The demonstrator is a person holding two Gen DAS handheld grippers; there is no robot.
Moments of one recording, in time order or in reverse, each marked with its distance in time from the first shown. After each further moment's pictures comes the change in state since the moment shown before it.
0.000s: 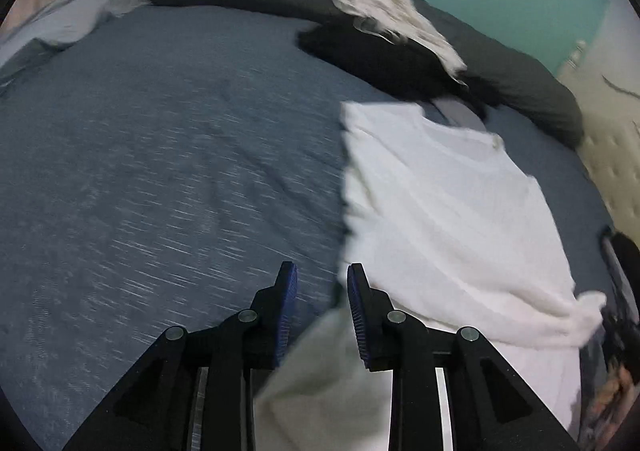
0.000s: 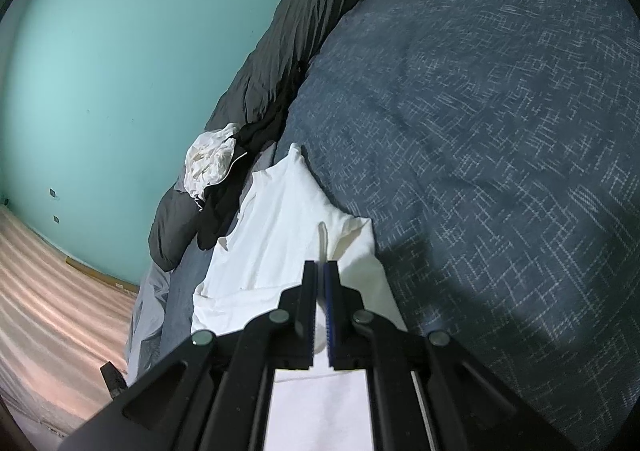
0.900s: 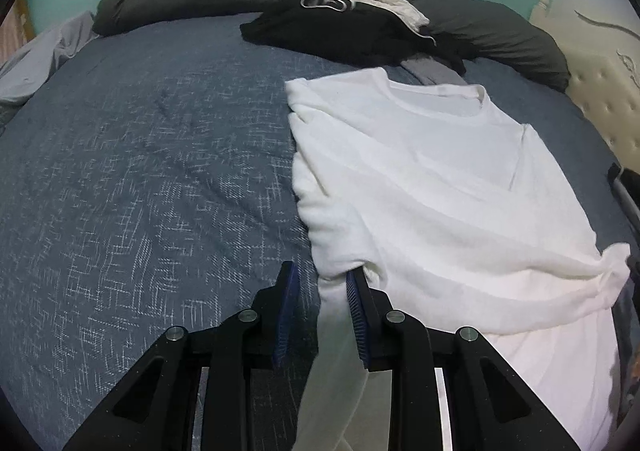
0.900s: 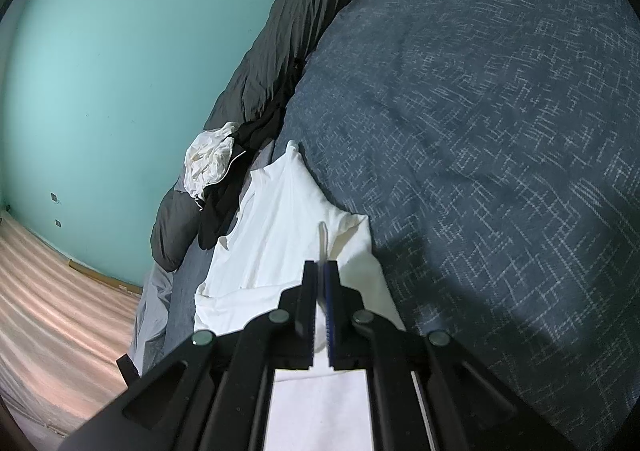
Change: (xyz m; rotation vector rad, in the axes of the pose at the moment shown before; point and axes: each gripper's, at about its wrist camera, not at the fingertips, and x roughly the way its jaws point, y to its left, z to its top) left arm 0.036 -0.044 -0.002 0.182 0.033 -0.019; right arm -0.002 -0.005 0.002 0.019 0.016 0.005
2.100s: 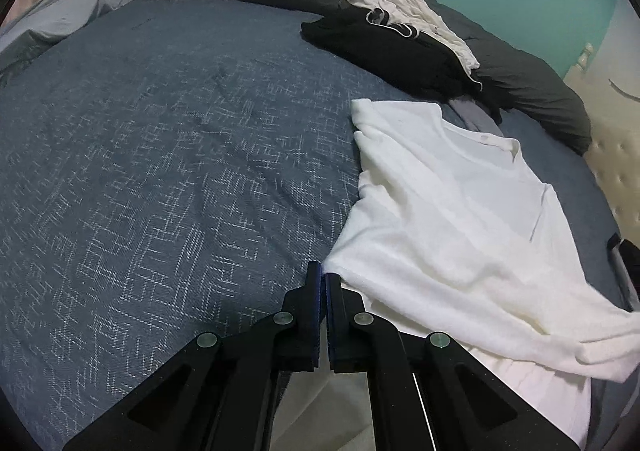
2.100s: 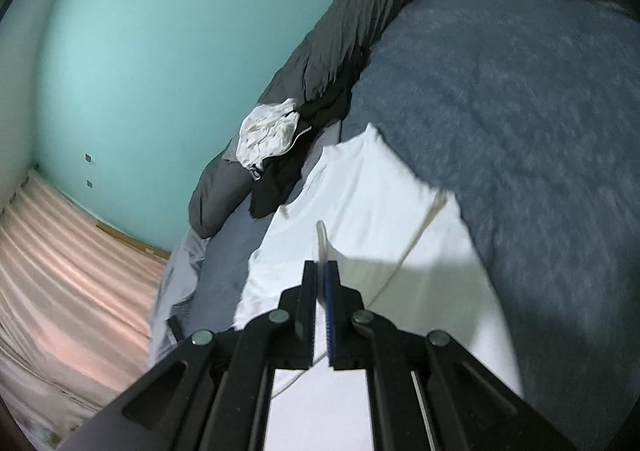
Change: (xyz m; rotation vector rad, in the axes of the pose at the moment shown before) left arm 0.001 0.046 0.002 -0.201 -0.038 -0.019; right arm -0.051 0.078 -0.027 -0.090 0.072 0.106
